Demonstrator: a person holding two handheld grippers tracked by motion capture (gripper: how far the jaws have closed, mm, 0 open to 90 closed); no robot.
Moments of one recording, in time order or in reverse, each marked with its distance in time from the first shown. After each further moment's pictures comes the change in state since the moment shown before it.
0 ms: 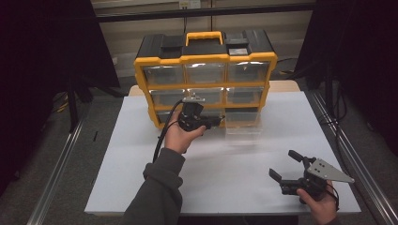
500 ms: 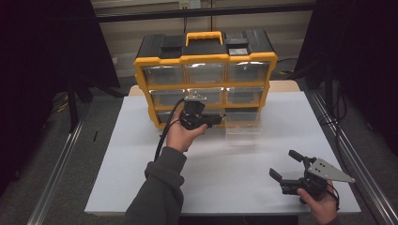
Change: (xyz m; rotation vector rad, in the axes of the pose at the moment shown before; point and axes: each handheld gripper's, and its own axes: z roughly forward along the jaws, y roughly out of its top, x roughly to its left) left arm 0.000 0.004 0.004 -0.004 0.010 0.007; right arm -0.001 0.000 0.000 -0.004 -0.004 0.005
